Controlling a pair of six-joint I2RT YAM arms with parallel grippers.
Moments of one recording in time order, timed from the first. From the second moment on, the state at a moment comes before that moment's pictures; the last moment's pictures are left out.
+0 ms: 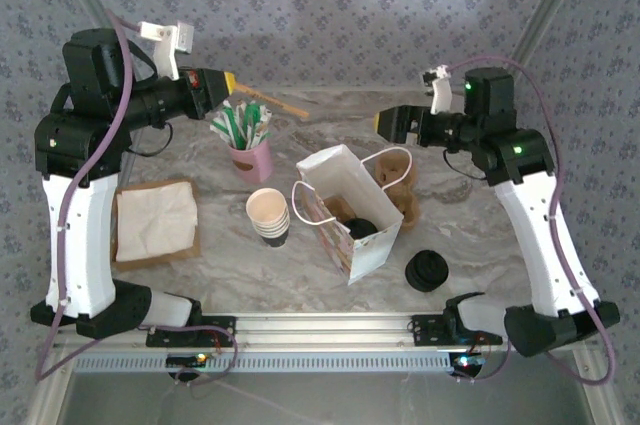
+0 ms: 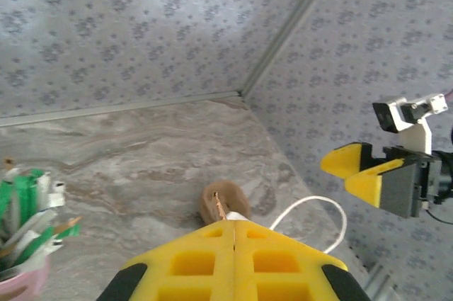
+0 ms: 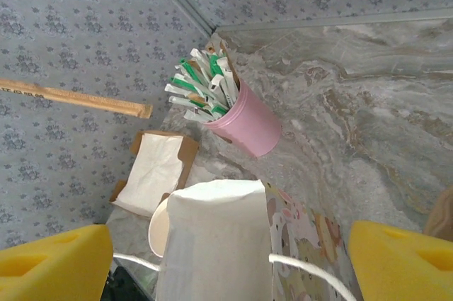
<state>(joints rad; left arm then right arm) -0.27 1.38 2.20 -1.14 0.55 -0.33 0.26 1.22 1.60 -0.89 -0.57 0.33</state>
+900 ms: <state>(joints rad) -0.62 1.60 2.39 -1.38 0.57 -0.26 0.23 1.01 1.55 -1.11 -0.63 0.26</state>
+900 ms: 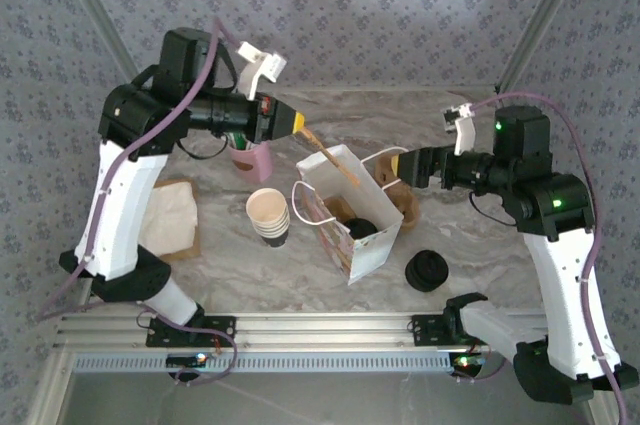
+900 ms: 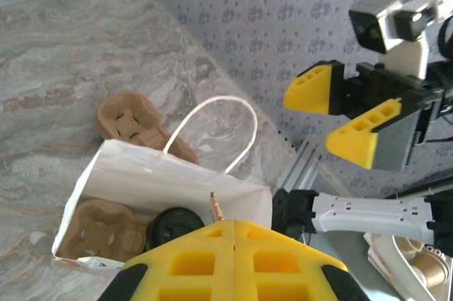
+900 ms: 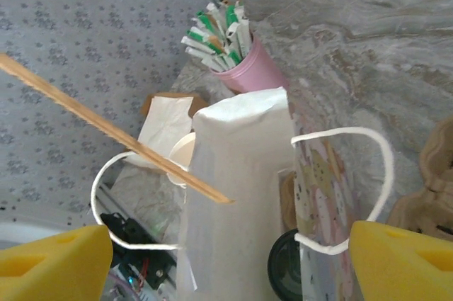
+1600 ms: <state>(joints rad) -0.72 1.74 2.49 -1.48 0.31 -0.19 0.27 1.02 1.49 -1.14 -0.67 0.24</state>
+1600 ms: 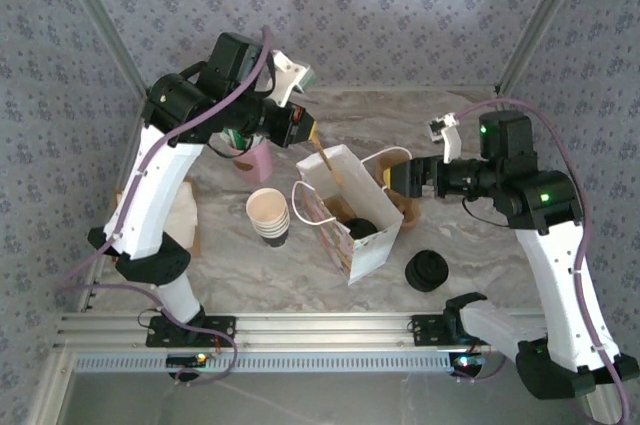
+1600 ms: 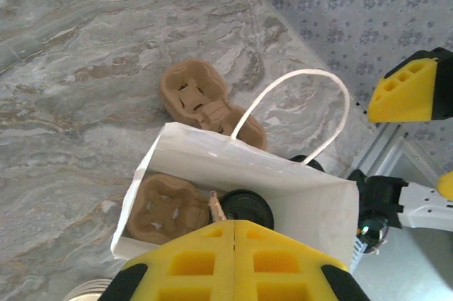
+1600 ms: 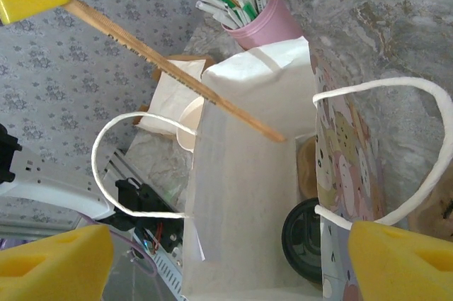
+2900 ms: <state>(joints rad) -0.87 1.89 2.45 -1.55 0.10 -0.15 0.33 1.04 1.47 -1.14 -0.65 0.23</state>
